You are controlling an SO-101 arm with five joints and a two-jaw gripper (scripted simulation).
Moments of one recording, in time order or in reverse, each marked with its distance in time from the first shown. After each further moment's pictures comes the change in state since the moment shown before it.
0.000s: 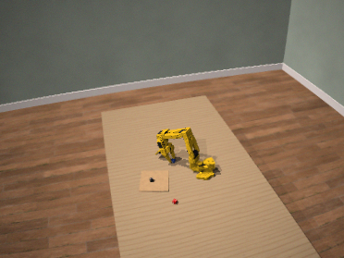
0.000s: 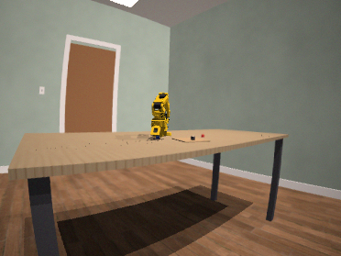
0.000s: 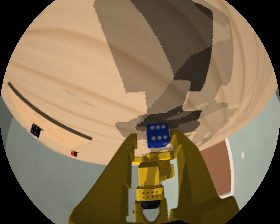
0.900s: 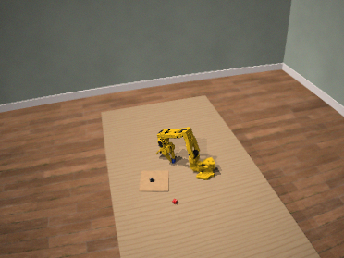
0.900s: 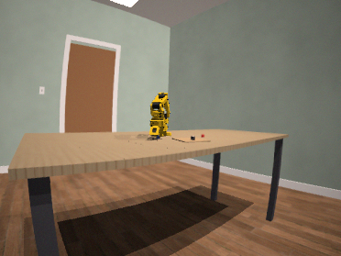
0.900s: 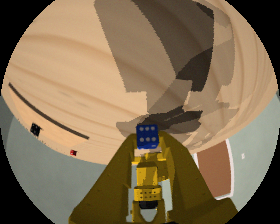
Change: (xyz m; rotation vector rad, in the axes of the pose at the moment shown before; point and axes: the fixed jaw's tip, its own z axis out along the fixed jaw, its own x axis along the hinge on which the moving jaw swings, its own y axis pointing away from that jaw) arm 0.000 -0.005 0.000 -0.011 0.001 0.000
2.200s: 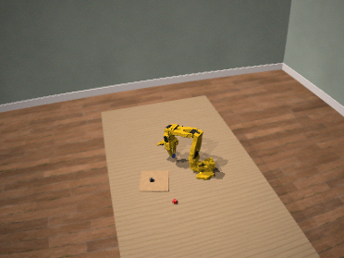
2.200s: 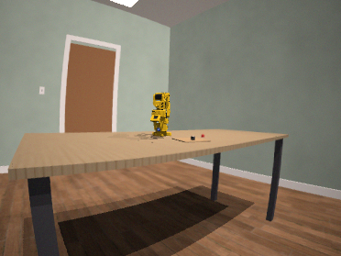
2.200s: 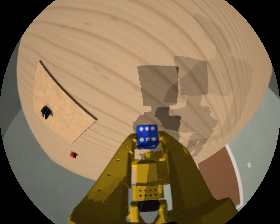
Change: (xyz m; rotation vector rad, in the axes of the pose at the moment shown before) arm 0.018 0.000 -0.035 -0.006 -0.280 0.000
